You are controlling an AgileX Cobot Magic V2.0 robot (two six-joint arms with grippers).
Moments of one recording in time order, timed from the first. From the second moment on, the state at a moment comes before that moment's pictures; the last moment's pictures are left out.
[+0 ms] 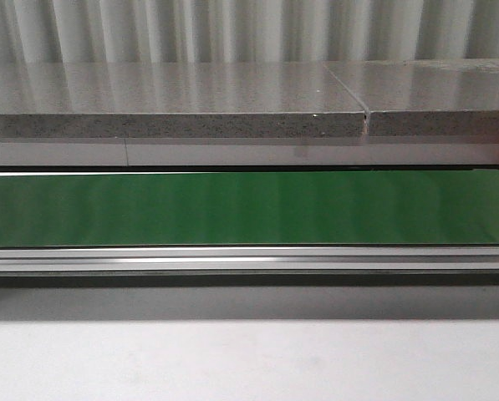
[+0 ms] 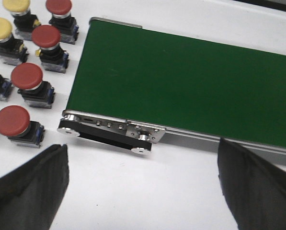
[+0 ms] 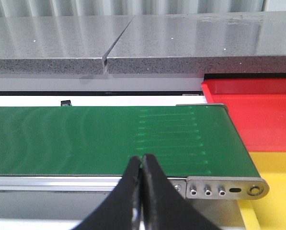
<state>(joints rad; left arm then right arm) -0.09 0.69 -0.77 0.09 0.91 -0.33 0.00 -0.01 0.03 0.02 0.14 0.08</state>
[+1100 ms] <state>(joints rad) 0.37 1.36 -0.76 0.20 0.71 -0.48 0.00 -0.01 0.03 0.02 0.14 0.08</state>
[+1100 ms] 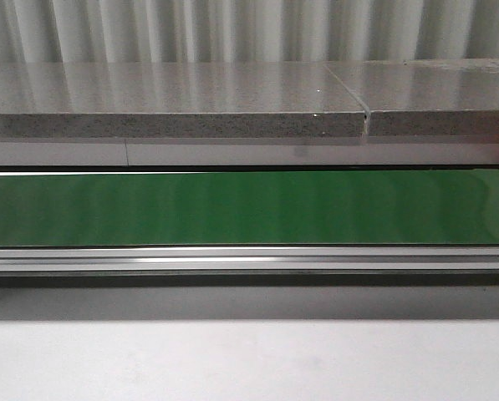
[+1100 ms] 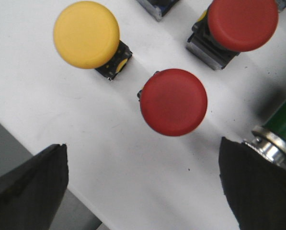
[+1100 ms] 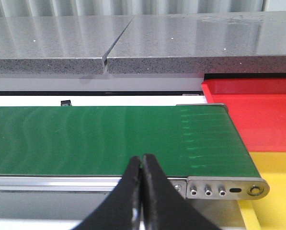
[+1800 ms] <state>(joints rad) 0.39 1.51 -0.76 0.20 0.55 -0.48 0.00 -0.01 0.03 0.02 0.14 0.08</state>
